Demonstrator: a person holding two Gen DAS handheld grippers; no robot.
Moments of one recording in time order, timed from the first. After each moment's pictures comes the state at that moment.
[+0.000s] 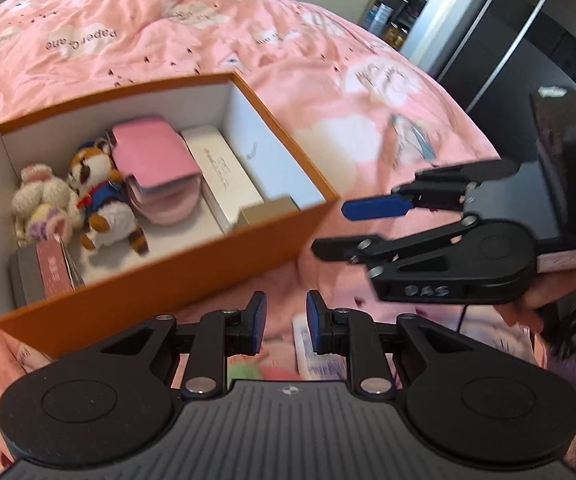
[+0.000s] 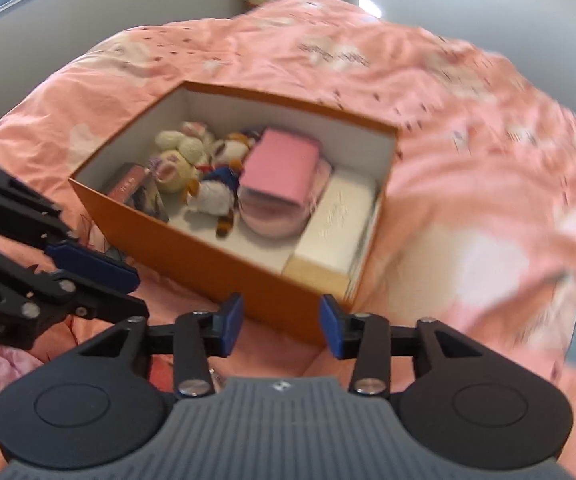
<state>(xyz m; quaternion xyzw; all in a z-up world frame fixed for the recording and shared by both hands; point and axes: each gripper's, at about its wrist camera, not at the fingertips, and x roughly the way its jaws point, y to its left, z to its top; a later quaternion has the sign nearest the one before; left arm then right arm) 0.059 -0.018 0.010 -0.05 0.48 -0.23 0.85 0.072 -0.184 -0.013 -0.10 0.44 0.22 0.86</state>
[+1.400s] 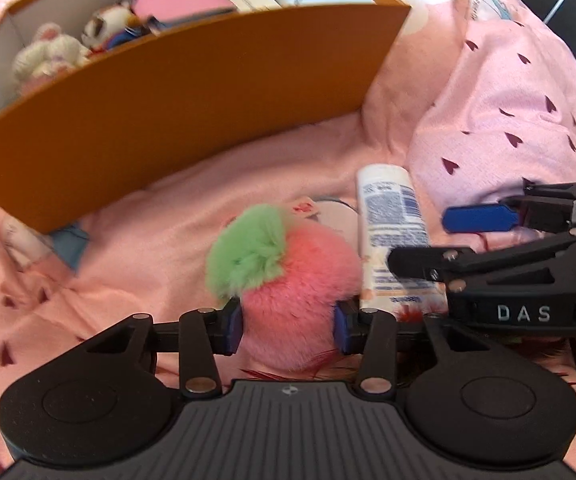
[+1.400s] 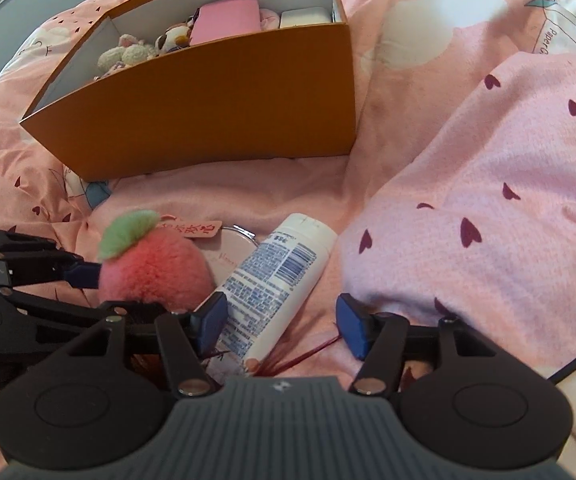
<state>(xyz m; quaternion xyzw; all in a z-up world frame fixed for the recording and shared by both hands) 0.027 -0.043 -0.075 0.03 0.58 -0.12 0.81 0.019 -0.196 -0.091 0.02 0.54 0.15 0.83</state>
